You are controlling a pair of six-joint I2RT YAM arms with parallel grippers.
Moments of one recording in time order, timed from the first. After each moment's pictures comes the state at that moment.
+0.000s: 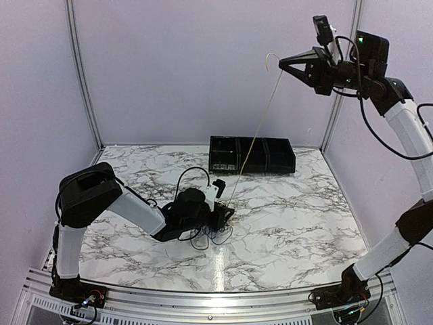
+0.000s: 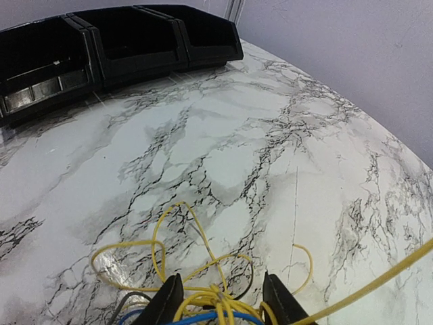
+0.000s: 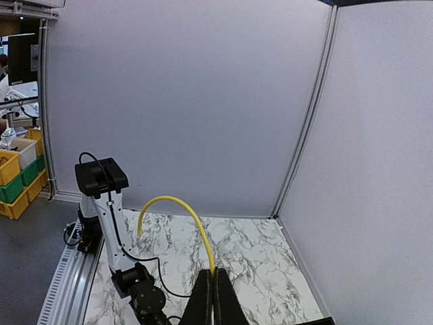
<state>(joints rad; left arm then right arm) -0.99 2.12 1.03 0.72 -0.07 -0.29 0.36 1.50 1.98 -0.51 -1.11 -0.20</state>
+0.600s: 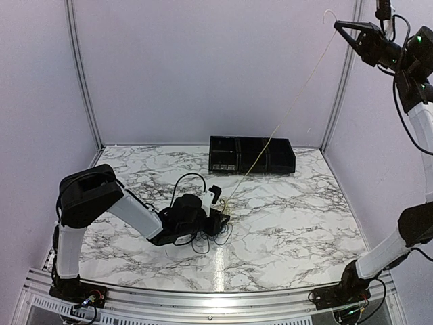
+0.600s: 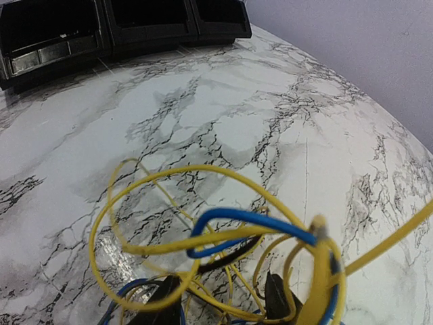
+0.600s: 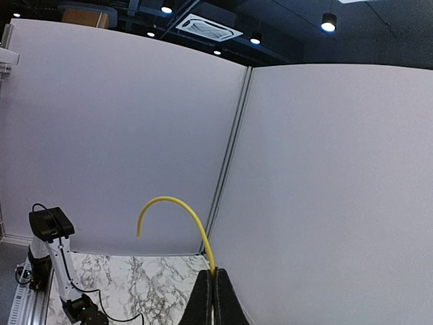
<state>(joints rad) -0.99 2.12 0.96 0.75 -0.07 -0.32 -0.02 1.46 2.03 0.03 -1.20 0.32</state>
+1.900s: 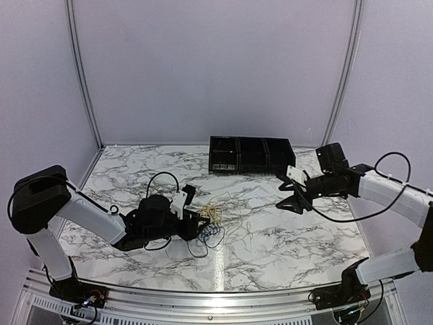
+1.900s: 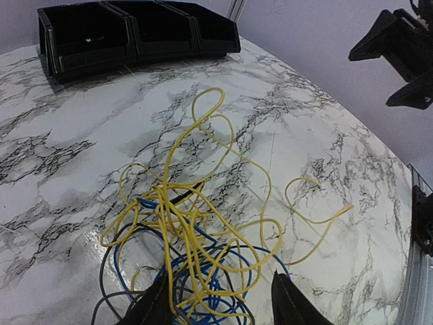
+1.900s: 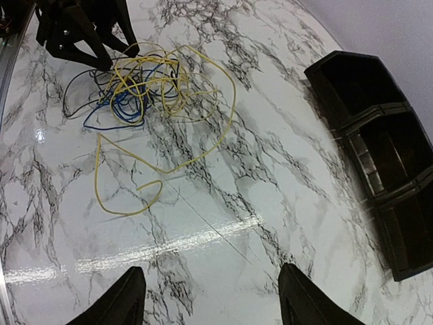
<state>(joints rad) -0.99 1.76 0.62 0.74 -0.04 -0.38 0.31 1.18 0.84 -0.51 -0.59 -0.79</state>
